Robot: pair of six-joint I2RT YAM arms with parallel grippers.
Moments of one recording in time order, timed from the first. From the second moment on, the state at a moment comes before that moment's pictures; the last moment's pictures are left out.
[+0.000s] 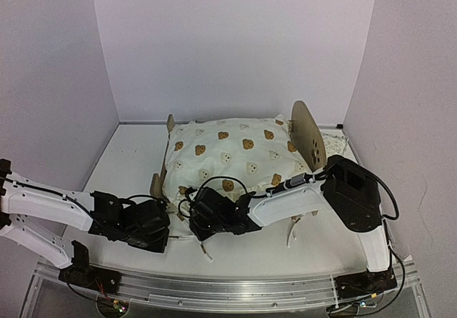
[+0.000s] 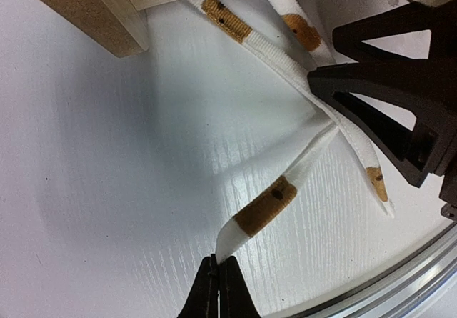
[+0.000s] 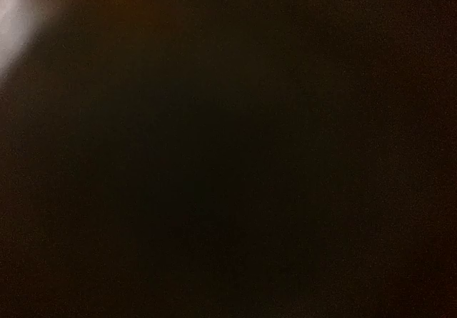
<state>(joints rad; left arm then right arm) -1.22 1.24 0.61 -0.57 -0.22 -0.98 1.21 2.19 1.41 -0.10 0.18 0.48</state>
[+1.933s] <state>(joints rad) -1.21 1.45 0.72 -0.39 -0.34 -0.97 1.21 2.11 1.21 0.17 0.16 0.55</state>
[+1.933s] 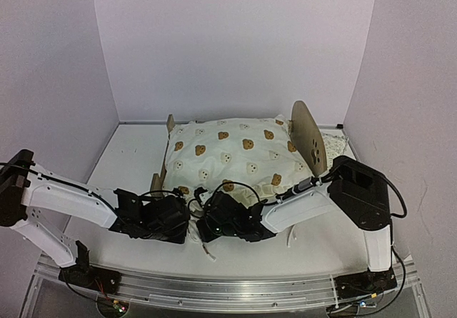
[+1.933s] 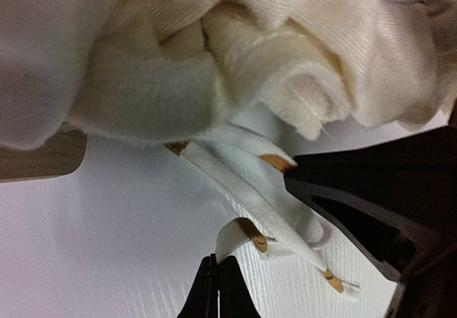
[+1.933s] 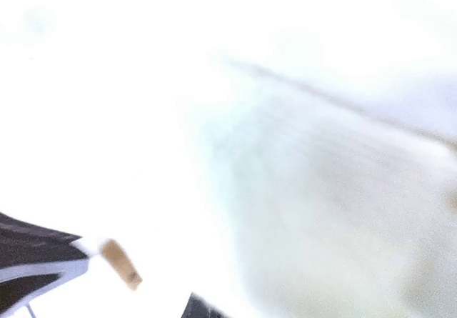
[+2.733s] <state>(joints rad) -1.07 1.61 0.76 -0.13 -0.26 -0.90 1.21 2.00 1.11 0.23 0.05 0.55</state>
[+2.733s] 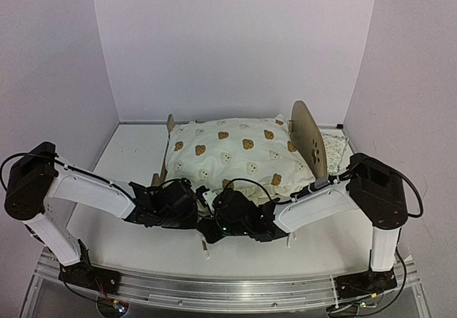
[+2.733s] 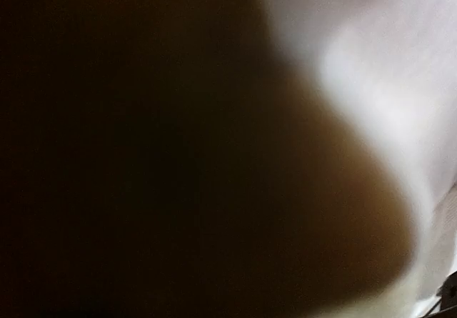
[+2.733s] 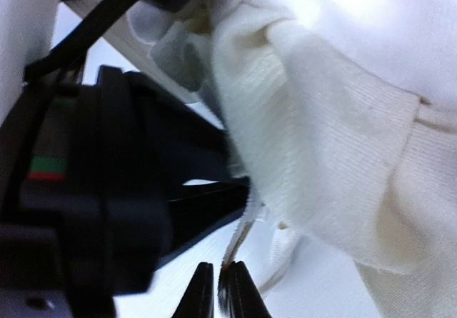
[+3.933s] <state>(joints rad) -1.05 1.70 0.68 0.21 -0.22 -0.79 1.14 1.93 0.98 0.24 0.20 0.39</state>
